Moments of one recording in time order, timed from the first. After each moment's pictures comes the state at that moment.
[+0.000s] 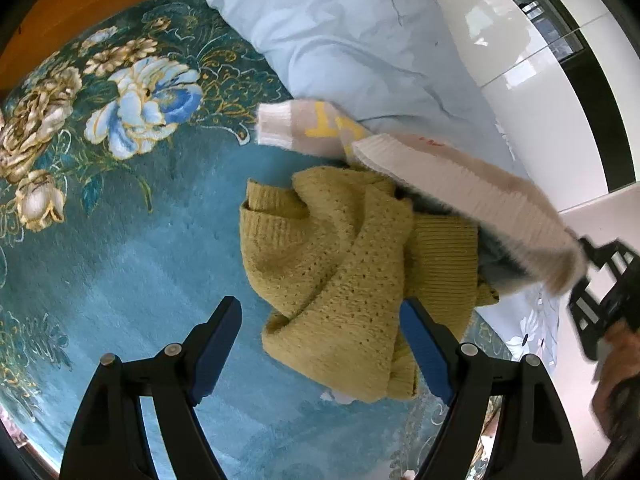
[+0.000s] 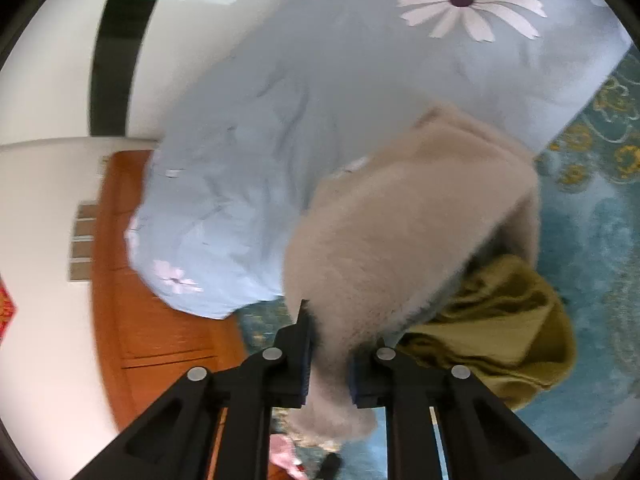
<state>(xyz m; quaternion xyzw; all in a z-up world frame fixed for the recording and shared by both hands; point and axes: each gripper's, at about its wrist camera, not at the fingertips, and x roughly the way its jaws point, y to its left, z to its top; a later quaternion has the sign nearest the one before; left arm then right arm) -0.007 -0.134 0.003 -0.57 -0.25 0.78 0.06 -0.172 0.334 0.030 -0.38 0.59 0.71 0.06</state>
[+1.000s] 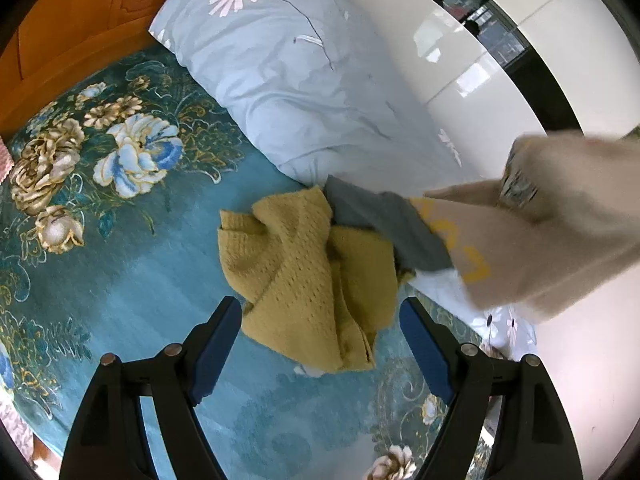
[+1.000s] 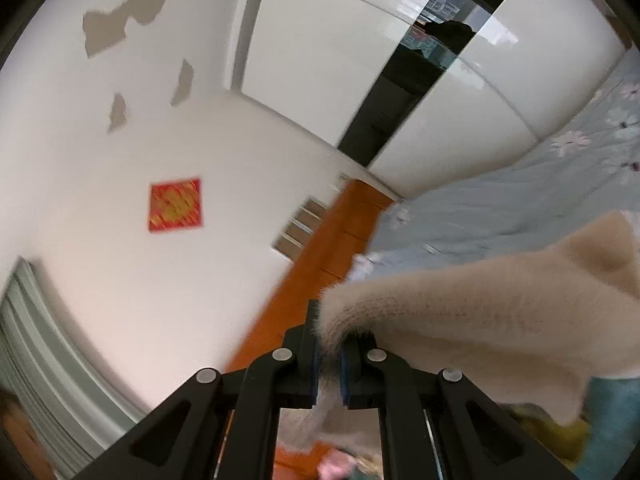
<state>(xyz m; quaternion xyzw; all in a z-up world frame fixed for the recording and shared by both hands) 0.075 -0.128 0.092 -0.52 -0.22 0.82 0.12 0.018 0.318 0.366 -0.15 0.43 0.88 -0.15</state>
